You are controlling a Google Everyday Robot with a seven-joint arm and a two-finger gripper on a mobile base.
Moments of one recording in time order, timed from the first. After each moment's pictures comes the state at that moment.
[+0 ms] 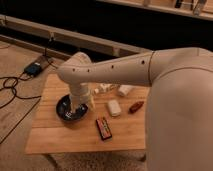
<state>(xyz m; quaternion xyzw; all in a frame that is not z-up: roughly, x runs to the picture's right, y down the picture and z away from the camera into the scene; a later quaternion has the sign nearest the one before) -0.107 0.104 0.703 -0.26 0.23 0.64 0.68</state>
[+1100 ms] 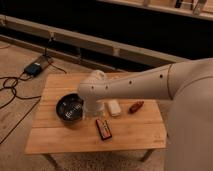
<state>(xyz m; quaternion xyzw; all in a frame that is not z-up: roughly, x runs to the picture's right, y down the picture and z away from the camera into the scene) -0.055 0.182 0.727 -0.30 0.20 0.61 0.70</state>
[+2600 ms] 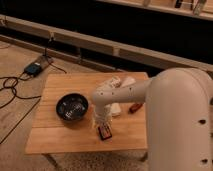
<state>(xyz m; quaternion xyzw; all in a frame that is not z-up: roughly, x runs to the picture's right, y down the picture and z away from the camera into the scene) -0.017 0.228 0.820 -0.34 0.24 0.58 0.70</state>
